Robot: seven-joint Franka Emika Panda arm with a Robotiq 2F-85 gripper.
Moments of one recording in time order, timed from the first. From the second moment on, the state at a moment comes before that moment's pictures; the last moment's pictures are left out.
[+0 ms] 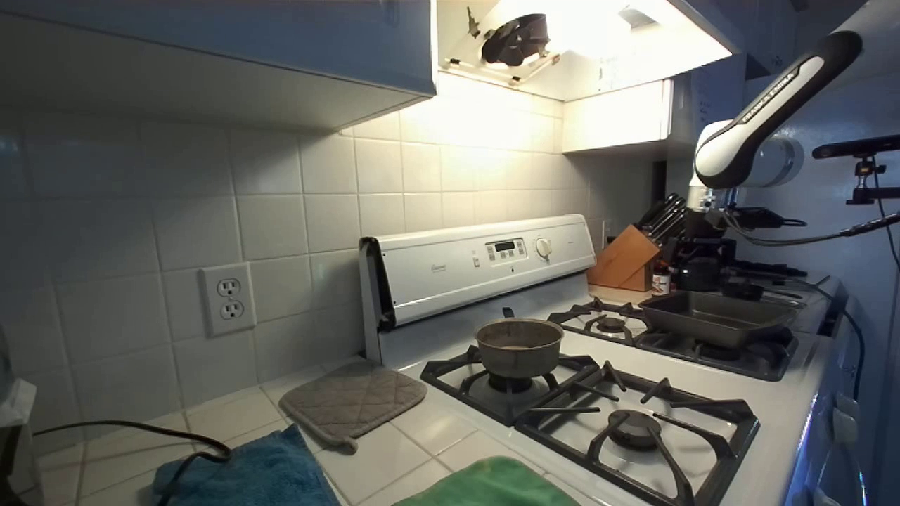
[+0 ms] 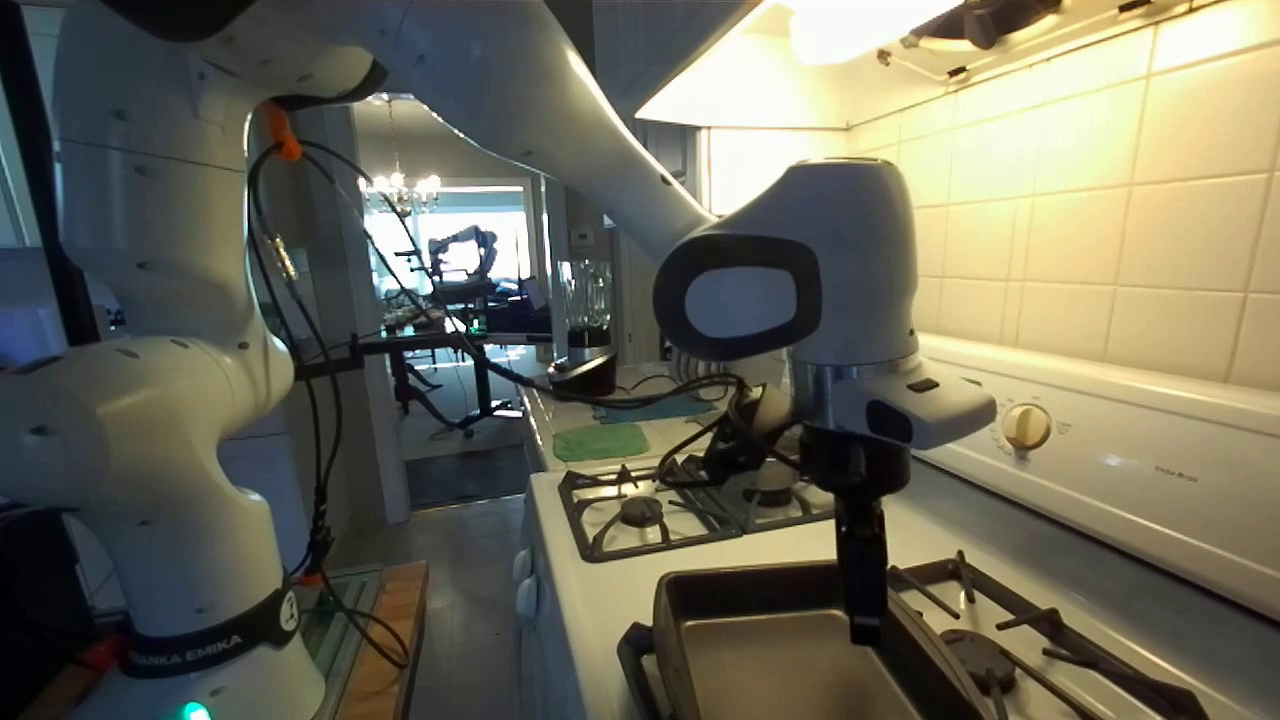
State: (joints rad) arm -0.19 0.19 -0.17 -2.17 0.07 2.48 0.20
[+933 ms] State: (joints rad) arm 0.05 0.21 -0.07 -2.13 0.01 2.45 0.47
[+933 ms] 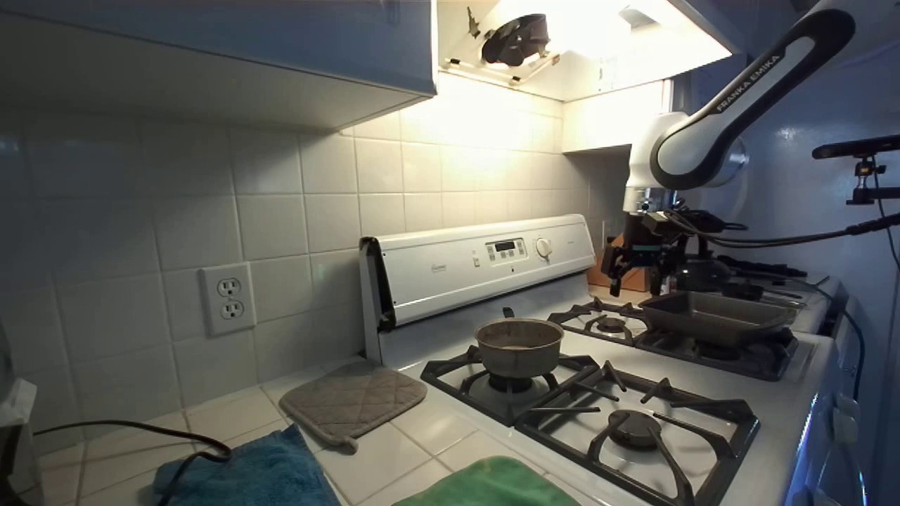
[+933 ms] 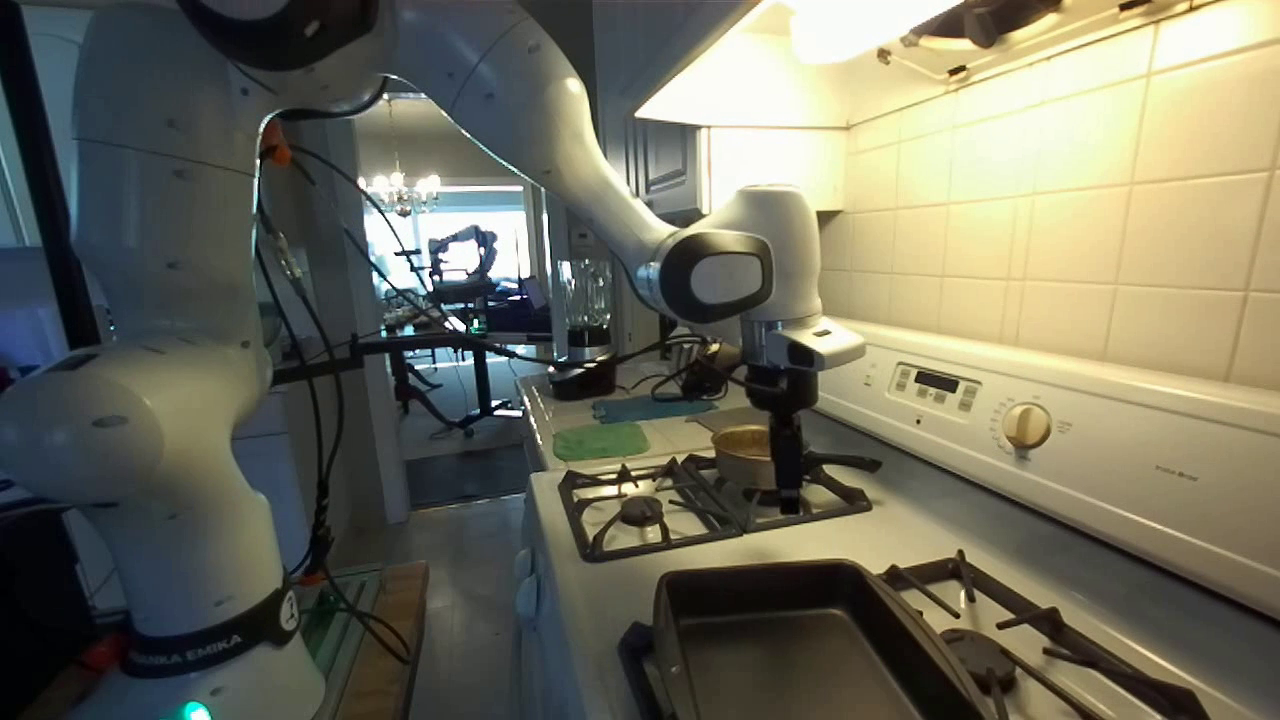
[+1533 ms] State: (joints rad) arm 0.09 0.24 -0.06 -2.10 -0.01 2.45 0.50
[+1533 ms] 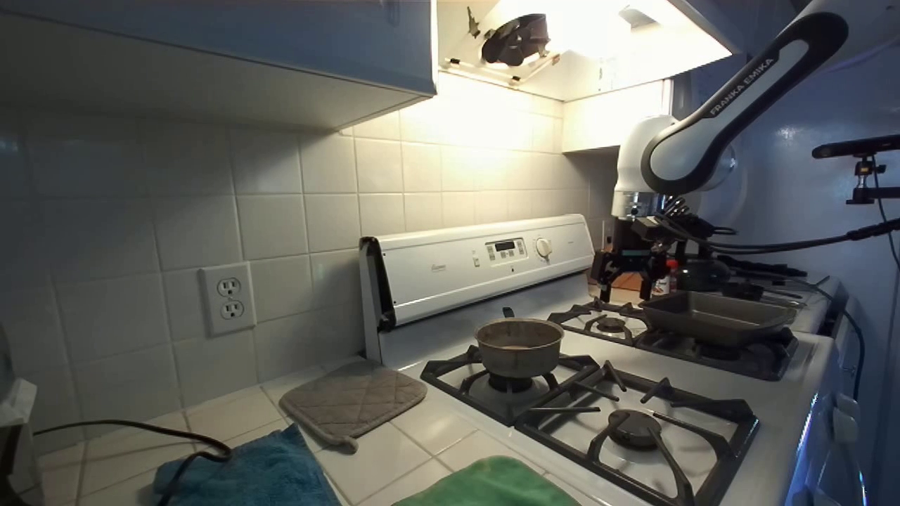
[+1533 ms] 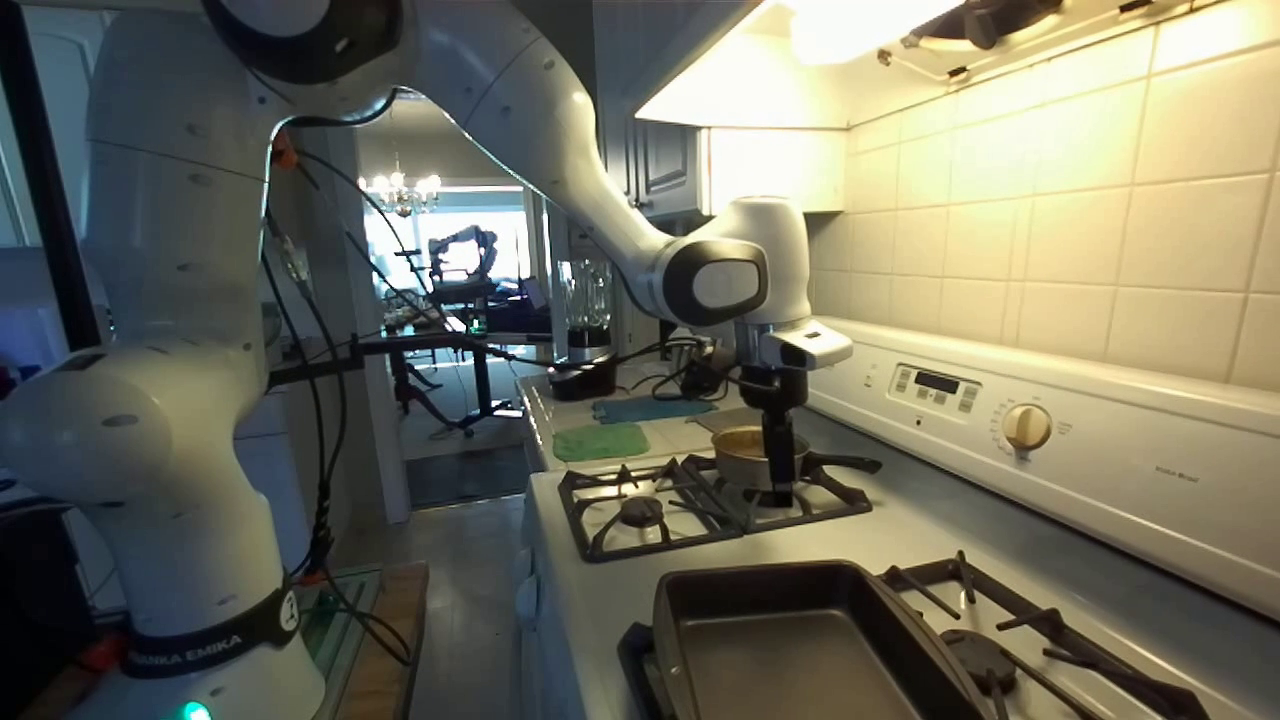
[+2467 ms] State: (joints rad) arm 0.09 0.38 0.04 -2.00 0.07 2.60 0.39
